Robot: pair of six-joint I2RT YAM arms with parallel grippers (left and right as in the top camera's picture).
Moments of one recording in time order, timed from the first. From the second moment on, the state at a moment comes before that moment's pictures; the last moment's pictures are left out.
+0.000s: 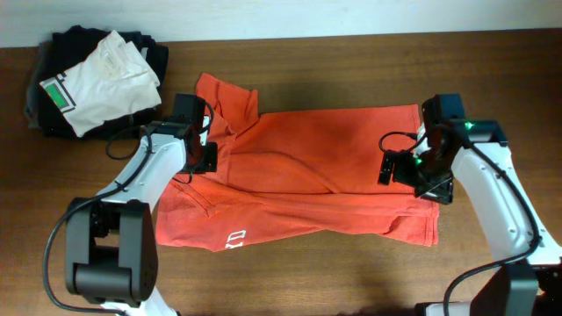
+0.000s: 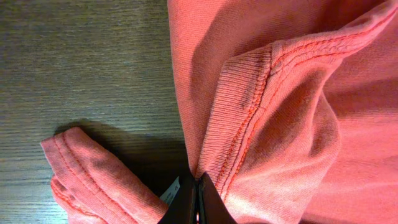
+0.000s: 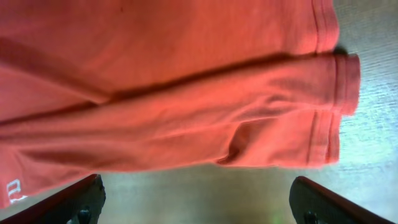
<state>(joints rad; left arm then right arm) -0.14 1.85 1.24 -0.72 -0.08 -0.09 -0.01 1.55 1.21 -1.17 -0.16 0.32</state>
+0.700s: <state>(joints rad) -0.14 1.85 1.24 -0.72 -0.09 -0.10 -0.01 1.81 1.03 -0.65 -0.16 0.35</state>
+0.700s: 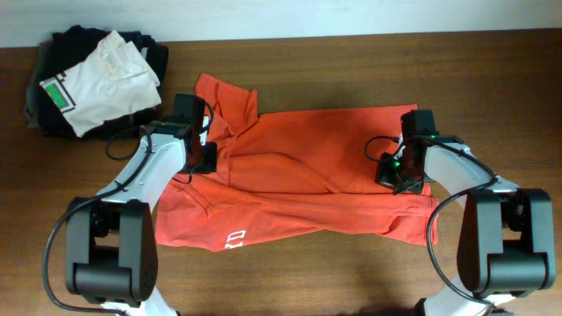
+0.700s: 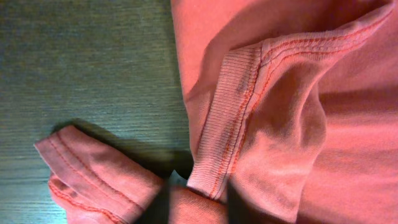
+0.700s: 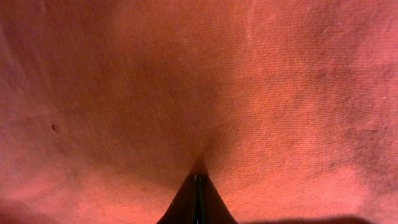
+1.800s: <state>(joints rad) -0.14 1.92 1.24 -0.70 -0.10 -0.09 -0.01 1.81 1.03 -0.67 -0.16 0.36</state>
